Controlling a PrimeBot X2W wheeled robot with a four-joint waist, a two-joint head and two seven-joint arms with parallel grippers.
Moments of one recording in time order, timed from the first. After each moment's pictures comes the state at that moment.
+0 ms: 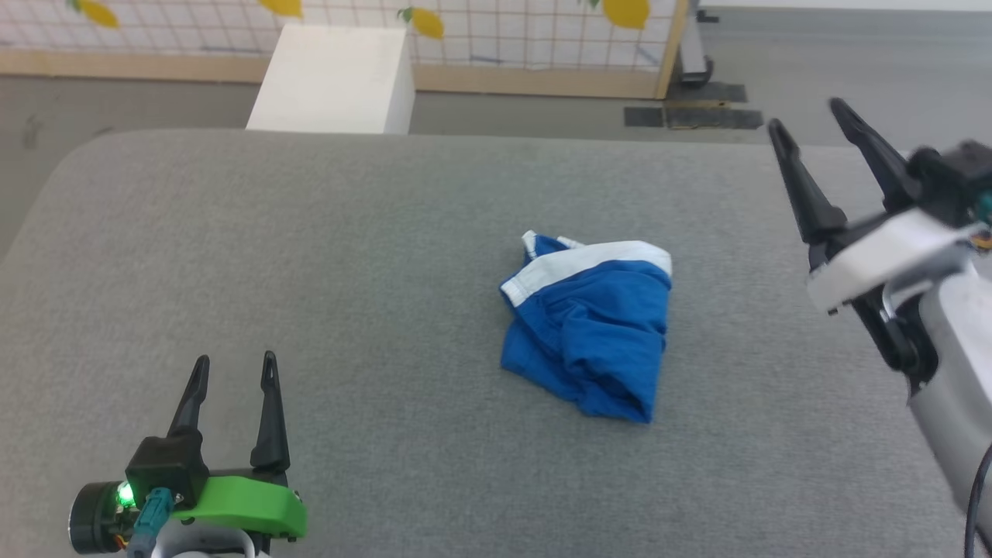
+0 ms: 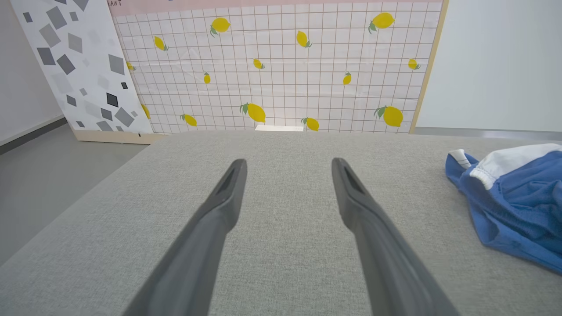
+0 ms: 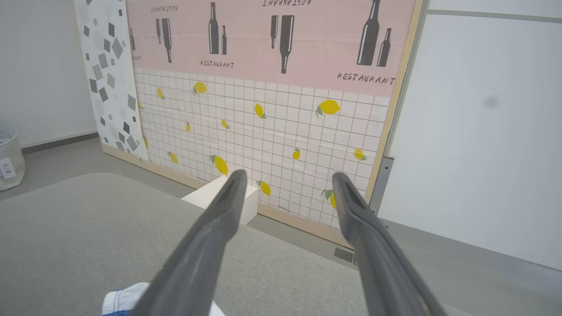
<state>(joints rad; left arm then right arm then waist) 0.01 0.06 0.11 0.06 -0.04 -0.09 -0.26 -0.65 -0.44 0.41 0.45 0.51 0.13 -0.25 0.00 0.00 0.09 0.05</state>
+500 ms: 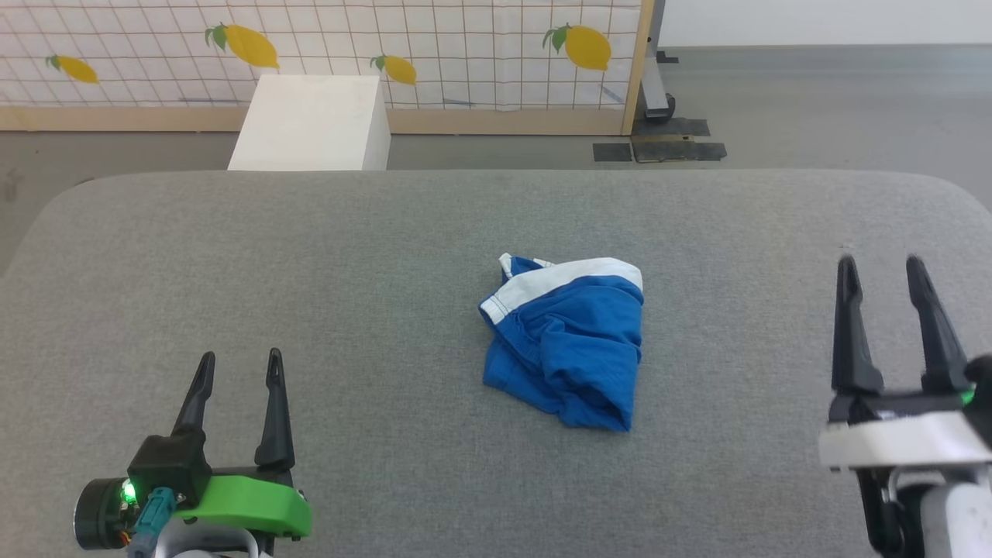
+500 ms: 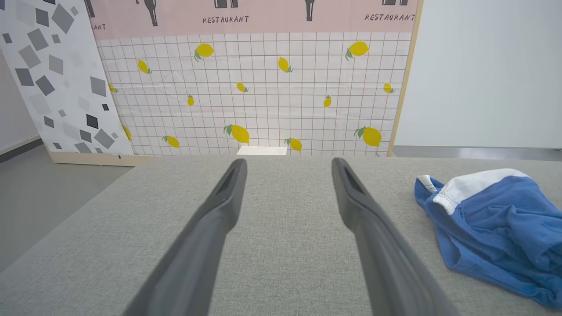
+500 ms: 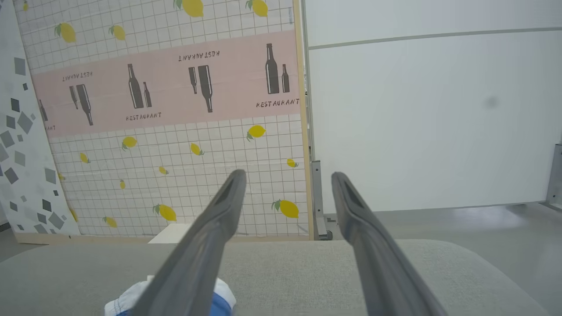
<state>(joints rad) 0.01 0.06 0.10 0.04 -0.06 -0.10 -0.26 -0.08 -0.06 -0.12 -0.01 0.16 0.13 -0.26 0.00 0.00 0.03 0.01</state>
